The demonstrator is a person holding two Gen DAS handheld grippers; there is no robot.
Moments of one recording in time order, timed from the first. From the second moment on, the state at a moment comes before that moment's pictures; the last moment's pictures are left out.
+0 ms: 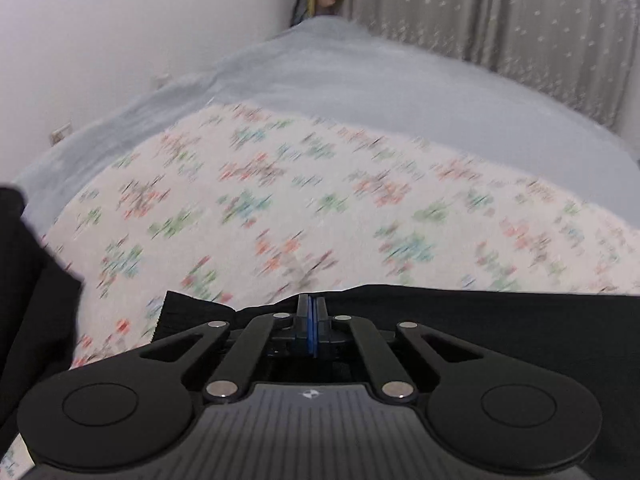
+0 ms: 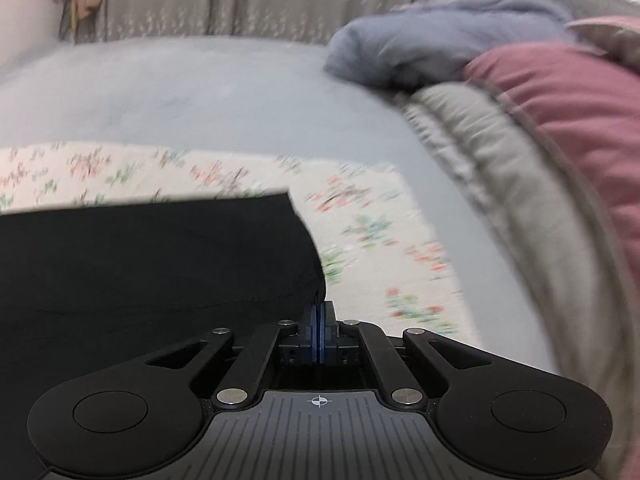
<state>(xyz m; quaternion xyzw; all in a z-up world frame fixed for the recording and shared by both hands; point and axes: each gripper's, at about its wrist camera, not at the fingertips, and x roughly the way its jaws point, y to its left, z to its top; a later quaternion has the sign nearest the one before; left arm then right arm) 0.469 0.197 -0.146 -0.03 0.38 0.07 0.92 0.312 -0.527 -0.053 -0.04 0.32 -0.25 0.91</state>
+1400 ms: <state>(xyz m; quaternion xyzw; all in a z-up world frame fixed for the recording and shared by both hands) 0.490 0.181 -0.152 0.02 0.42 0.07 0.91 0.348 -0.581 -0.047 -0.03 0.31 -0.32 0.90</state>
